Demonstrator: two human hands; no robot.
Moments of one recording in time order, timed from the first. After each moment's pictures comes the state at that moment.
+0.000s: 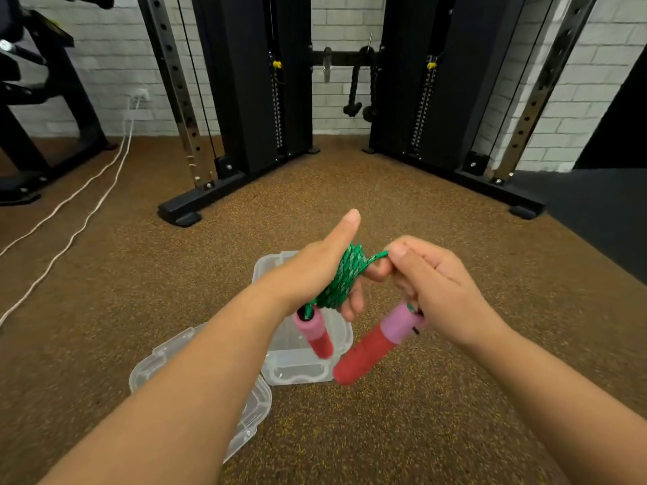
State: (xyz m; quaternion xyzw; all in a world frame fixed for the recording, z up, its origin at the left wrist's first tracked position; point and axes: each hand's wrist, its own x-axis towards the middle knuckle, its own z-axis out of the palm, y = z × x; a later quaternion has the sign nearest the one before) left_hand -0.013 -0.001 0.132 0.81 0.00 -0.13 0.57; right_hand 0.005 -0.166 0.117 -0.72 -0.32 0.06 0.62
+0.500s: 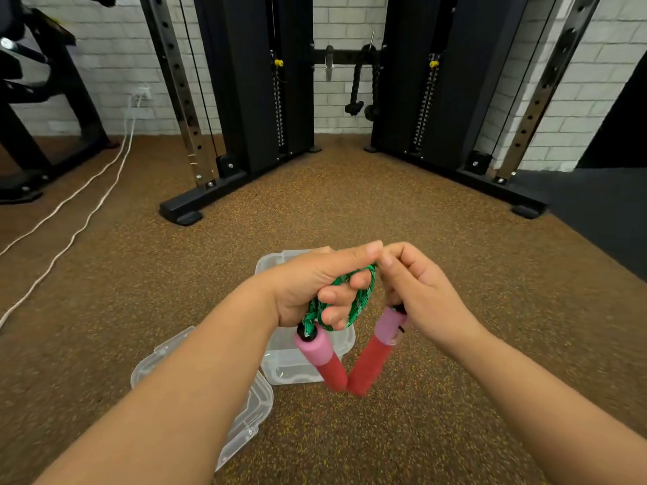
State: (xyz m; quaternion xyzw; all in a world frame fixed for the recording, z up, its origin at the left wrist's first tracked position) left_hand -0.011 0.008 0.124 0.67 -0.06 -0.26 0.70; right_hand 0.020 -0.155 0.085 -0.70 -0.25 0.07 0.66
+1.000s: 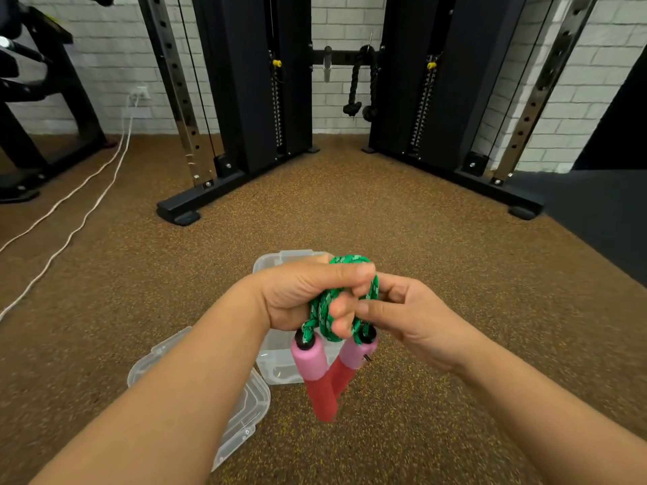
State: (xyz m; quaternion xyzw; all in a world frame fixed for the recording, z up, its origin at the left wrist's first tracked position) left_hand -0.010 0.018 0.114 0.57 -0.14 -0.32 0.74; right_hand 0.013 -0.160 0.077 -0.60 -0.30 0.27 0.69
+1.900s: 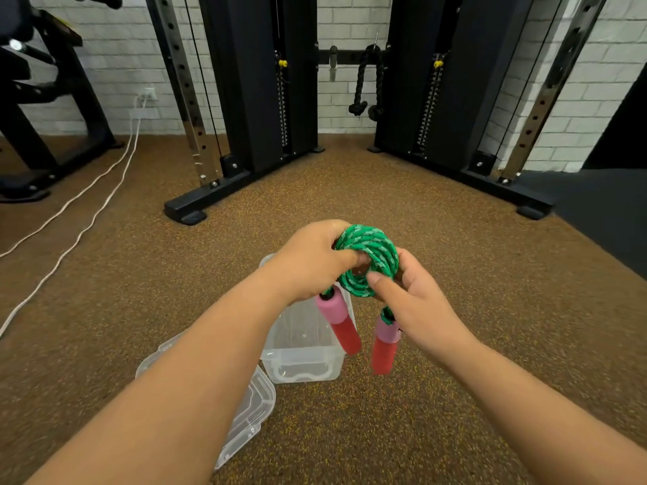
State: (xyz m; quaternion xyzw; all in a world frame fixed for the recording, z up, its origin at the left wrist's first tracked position) left_hand 0.002 0.010 0.130 0.88 0.00 0.02 0.48; right_hand 0.016 -0.147 0.073 -0.73 -0.22 0.07 0.64
